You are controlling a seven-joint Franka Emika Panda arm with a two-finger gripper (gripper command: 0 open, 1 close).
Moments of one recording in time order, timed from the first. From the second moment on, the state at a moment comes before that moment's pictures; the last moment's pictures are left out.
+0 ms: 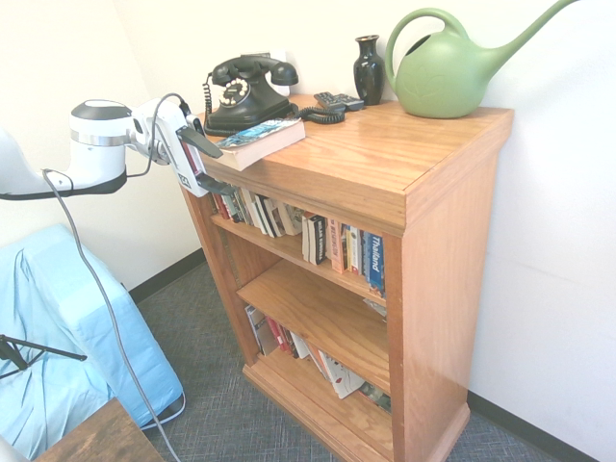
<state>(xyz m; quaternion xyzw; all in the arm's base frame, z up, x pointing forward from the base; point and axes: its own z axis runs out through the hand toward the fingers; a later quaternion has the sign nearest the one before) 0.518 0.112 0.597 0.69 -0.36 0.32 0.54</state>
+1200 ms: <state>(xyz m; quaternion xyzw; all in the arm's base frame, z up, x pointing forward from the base) 0.566 0.129 0.602 0.67 -0.38 0.33 0.55</state>
